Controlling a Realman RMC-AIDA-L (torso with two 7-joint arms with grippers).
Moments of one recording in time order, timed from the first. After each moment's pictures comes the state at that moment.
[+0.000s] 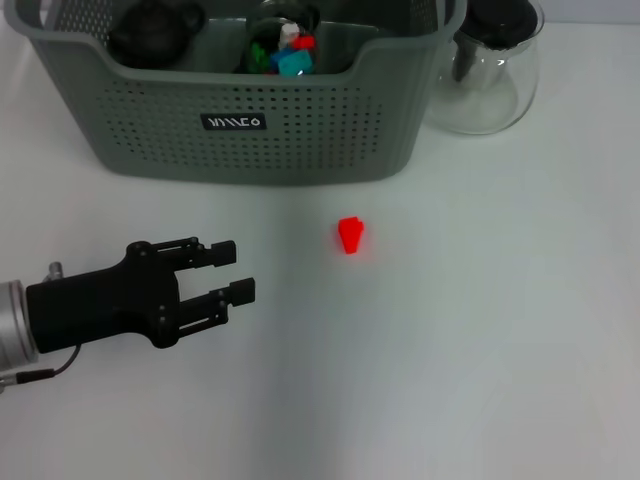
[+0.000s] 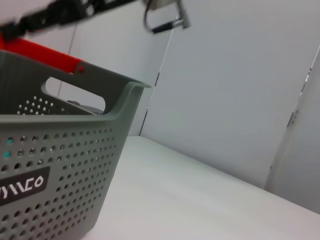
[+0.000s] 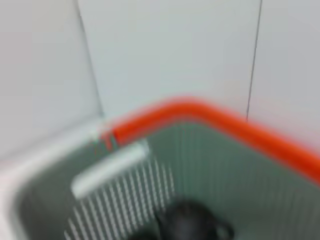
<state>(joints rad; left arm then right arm) -0.36 -2.14 0.38 0.56 2.18 1.77 -1.13 1.13 2.10 -1.18 -0.80 -2.30 -0.94 2.39</state>
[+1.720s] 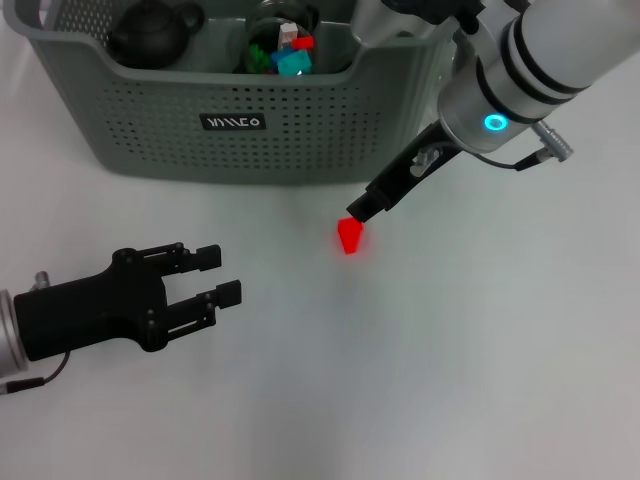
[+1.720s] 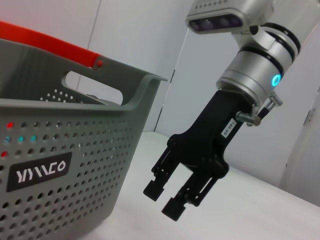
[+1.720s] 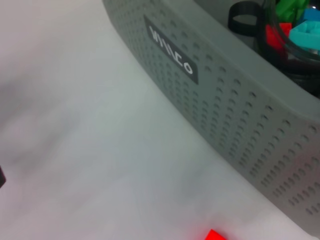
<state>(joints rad) -0.34 -2.14 0.37 0.57 2.18 1.75 -1.13 0.91 2.11 -1.56 -0.98 -2.47 -1.29 2.68</state>
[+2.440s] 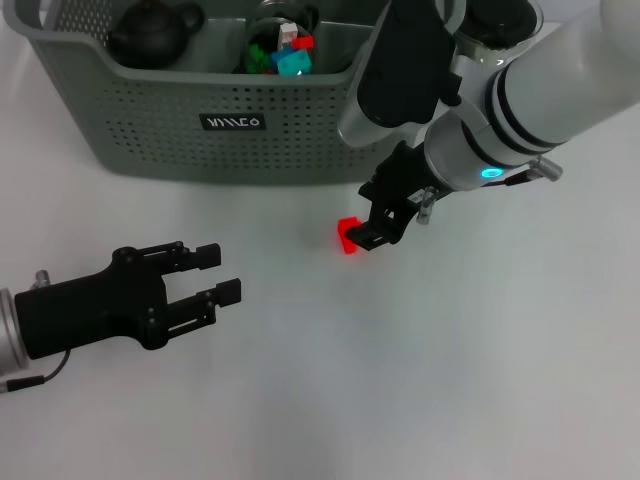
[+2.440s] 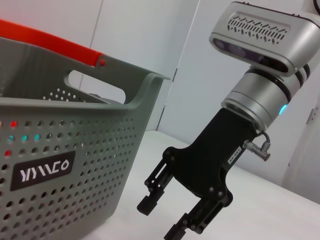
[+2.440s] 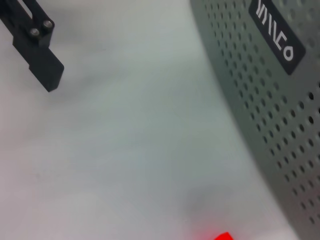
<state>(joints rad) -0.34 -2.14 0.37 0.57 2.18 1.75 -1.13 0.81 2.11 -1.74 -1.04 -2.44 -1.15 2.36</state>
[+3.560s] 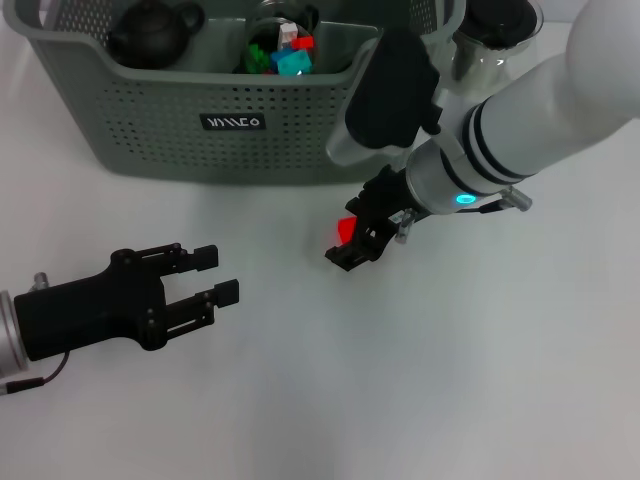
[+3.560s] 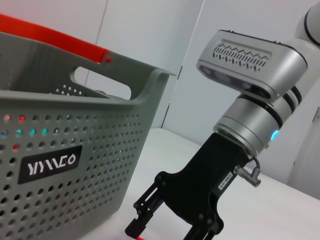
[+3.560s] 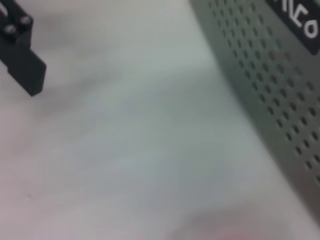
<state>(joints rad) -0.33 -2.14 0.37 0.57 2.18 1.73 -1.13 0.86 2.11 -1.82 -0.82 -2.29 -0.95 2.33</state>
